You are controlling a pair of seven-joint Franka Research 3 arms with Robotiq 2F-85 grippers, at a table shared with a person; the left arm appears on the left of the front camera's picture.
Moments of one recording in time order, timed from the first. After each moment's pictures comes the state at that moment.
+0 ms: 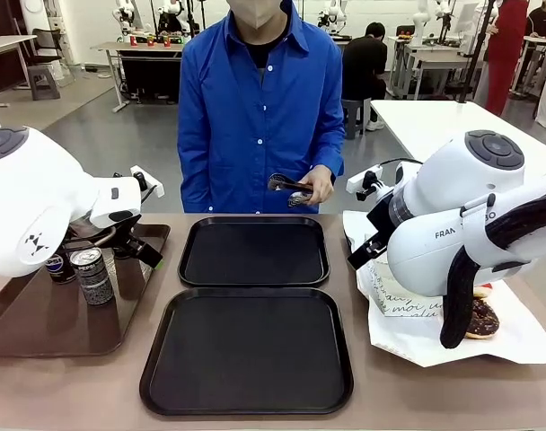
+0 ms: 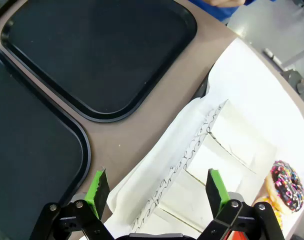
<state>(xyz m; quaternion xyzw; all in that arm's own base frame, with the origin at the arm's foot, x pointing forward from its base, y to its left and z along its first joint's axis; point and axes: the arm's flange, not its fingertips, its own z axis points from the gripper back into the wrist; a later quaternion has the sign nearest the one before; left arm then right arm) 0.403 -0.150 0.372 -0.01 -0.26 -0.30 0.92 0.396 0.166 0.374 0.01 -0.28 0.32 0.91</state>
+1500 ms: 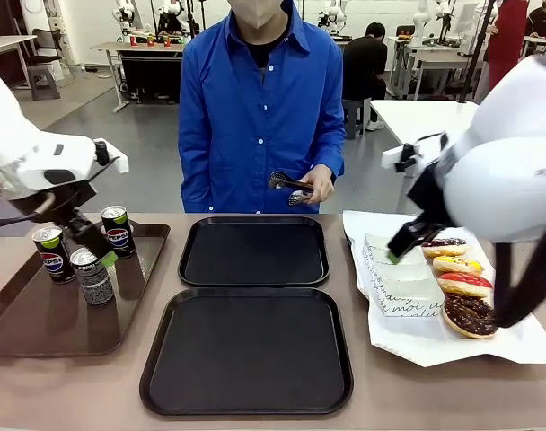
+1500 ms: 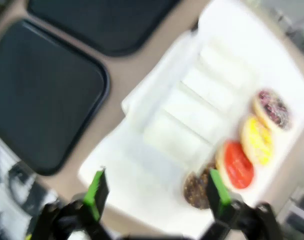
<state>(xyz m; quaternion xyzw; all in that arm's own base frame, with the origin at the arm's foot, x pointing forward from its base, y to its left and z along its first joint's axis) 0.328 -0.116 0.473 -0.02 -0.15 -0.36 0.92 0.332 0.114 0.470 0.01 -0.17 0.30 0.94</state>
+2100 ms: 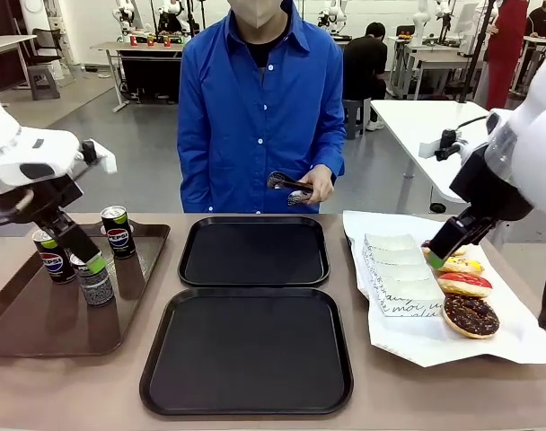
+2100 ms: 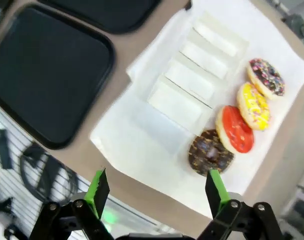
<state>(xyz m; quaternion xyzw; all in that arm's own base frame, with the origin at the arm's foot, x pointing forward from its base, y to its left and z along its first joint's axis) 0.323 -0.106 0.481 -0.08 -0.15 -0.34 0.93 0.303 0.088 0.500 0.04 -0.15 0.27 0.95</state>
